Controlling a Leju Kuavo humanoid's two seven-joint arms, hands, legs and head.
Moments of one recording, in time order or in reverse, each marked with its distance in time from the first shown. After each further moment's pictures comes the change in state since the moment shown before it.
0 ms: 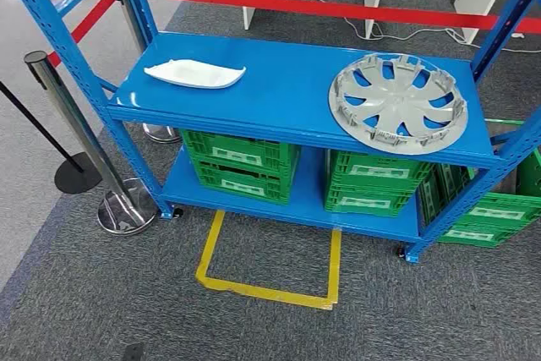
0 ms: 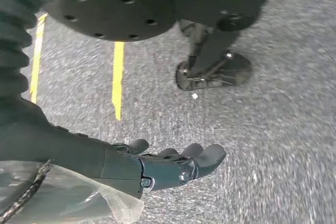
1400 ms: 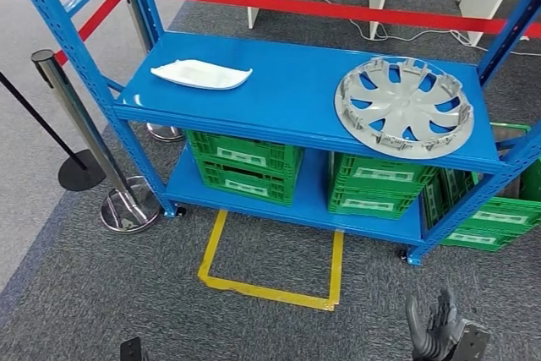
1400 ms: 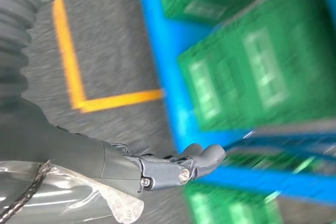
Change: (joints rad) left arm -0.064 -0.073 0.110 0.077 0.040 0.179 -0.248; right arm -0.072 0.074 -0.222 -0.547 -0.007 0.135 -0.530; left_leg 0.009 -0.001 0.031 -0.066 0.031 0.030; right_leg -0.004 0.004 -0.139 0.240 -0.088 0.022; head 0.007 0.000
